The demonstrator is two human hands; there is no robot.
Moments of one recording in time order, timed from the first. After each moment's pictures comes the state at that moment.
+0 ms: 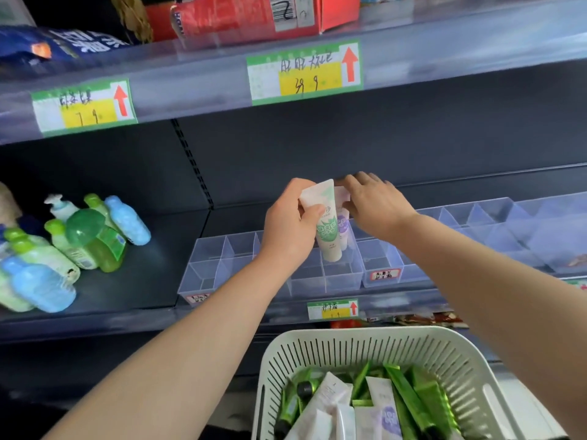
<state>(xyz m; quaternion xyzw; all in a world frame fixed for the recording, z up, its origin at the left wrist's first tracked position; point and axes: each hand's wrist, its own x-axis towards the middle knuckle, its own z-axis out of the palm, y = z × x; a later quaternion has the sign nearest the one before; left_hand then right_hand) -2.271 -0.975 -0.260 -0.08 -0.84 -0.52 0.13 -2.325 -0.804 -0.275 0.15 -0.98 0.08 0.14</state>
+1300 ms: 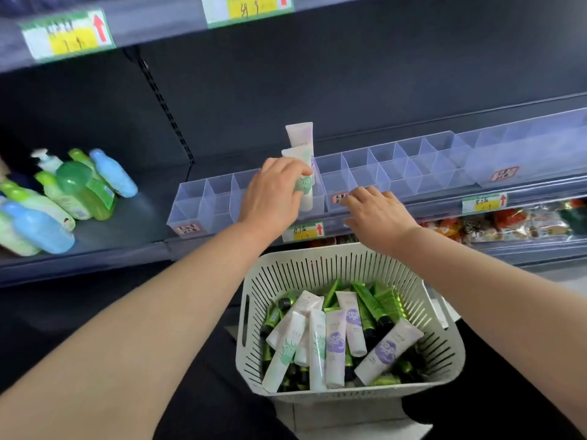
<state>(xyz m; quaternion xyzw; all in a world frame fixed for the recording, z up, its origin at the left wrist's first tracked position) -2.189 -0.968 -0.281 -0.24 -0.93 -0.18 0.20 -2.162 -0.768 -0.329 0.15 -0.99 -0.01 0.08</state>
